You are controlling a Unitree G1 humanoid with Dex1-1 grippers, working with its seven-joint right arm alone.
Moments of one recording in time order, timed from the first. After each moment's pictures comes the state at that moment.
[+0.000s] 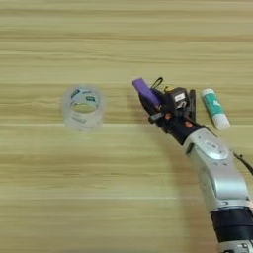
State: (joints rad) arm -0.11 -0.26 -0.10 0.01 0.15 0.08 0.46
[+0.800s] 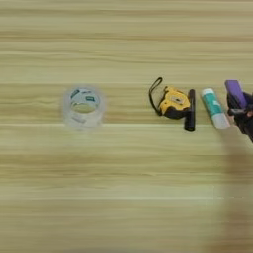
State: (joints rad) arm -0.23 -0.47 -0.42 0.51 0.19 -0.04 0.36
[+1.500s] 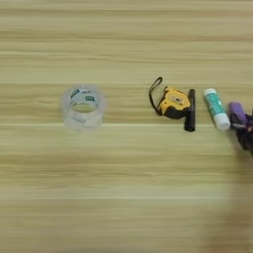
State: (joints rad) arm -0.36 -0.53 -0.41 0.98 0.16 -0.18 0.35
